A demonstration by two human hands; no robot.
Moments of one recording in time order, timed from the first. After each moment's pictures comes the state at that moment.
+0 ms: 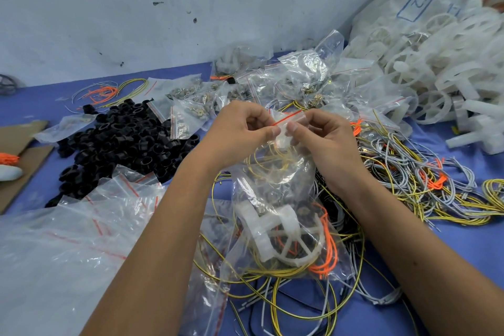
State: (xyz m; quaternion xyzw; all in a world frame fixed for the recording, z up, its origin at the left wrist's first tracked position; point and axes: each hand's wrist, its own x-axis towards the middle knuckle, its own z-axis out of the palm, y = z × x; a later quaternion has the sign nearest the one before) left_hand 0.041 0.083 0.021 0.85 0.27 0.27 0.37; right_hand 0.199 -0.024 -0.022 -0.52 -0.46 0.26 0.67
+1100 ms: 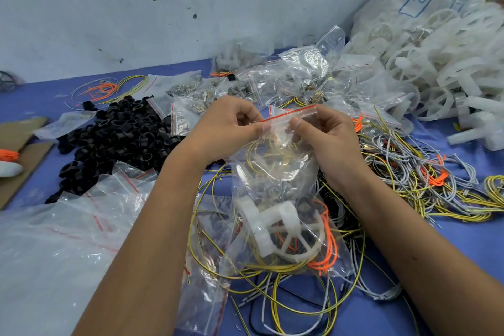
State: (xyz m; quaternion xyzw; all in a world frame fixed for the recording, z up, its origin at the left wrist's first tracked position) left_hand 0.024 0.088 0.029 0.85 0.30 0.25 0.35; right_hand 0.198 -0.021 -0.024 -0.51 -0.43 0.27 0.70
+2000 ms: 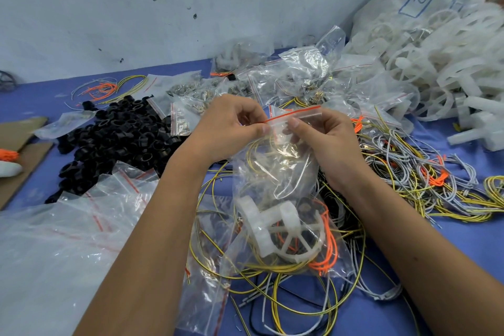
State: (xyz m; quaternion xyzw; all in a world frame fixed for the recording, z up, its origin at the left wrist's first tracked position) left_hand 0.027 0.087 0.029 0.87 0.26 0.28 0.33; right_hand 0.197 -0.023 -0.022 -0.51 -0.44 0.27 0.69
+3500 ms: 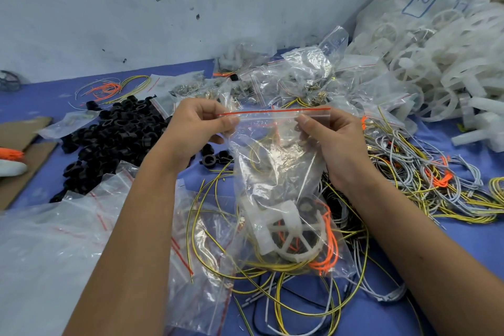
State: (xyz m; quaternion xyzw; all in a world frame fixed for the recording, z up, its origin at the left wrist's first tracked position) left_hand -0.013 0.113 0.018 0.75 0.30 0.34 0.48; right_hand 0.205 -0.020 -0.027 -0.51 -0.38 0.29 0.72
